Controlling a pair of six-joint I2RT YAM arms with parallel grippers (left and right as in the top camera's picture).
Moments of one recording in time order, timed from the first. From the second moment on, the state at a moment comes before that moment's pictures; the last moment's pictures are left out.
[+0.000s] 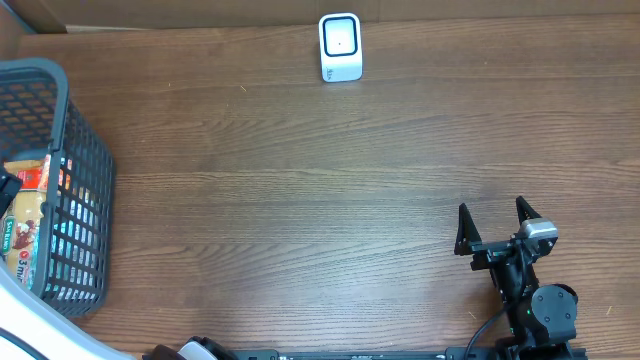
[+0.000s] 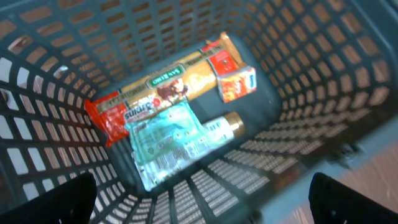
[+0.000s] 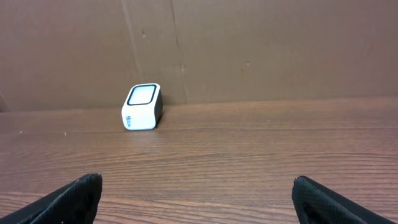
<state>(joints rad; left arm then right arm) 0.90 1.39 1.78 -1.28 -0.04 -0.28 0.17 0.01 0.02 -0.03 0.01 0.12</state>
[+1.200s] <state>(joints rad) 0.97 1.84 1.47 -0.94 -0.07 0.19 0.17 0.01 0.02 -0.03 0.01 0.12</state>
